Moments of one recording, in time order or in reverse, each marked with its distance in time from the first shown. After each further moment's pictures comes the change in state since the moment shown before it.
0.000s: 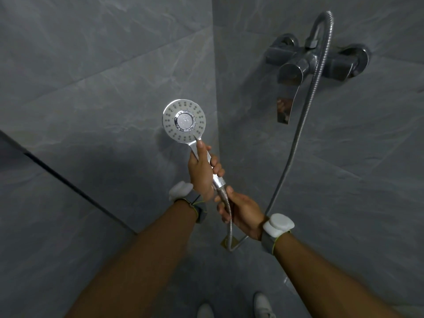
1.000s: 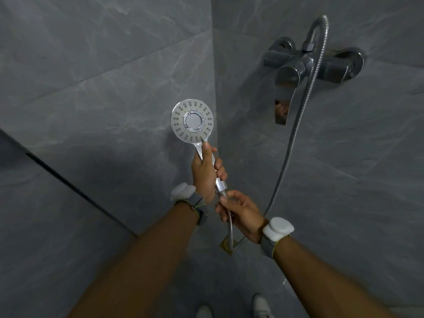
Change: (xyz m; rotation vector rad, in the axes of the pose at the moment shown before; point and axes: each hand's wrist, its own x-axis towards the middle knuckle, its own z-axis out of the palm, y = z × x) left_hand -0.007 -0.004 0.002 0.094 -0.062 0.003; right_hand -0.010 0.003 0.000 0.007 0.006 -0.095
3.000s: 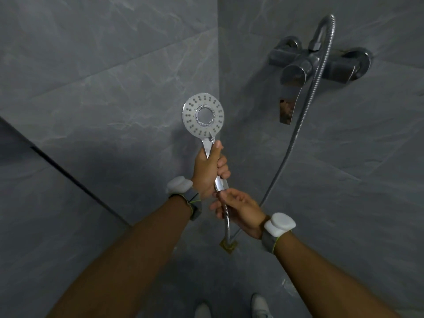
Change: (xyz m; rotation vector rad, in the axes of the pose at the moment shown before) left_hand -0.005 0.011 -0.004 0.005 -0.159 -0.064; right_hand 0.000 -0.011 0.007 -0.015 -0.094 0.101
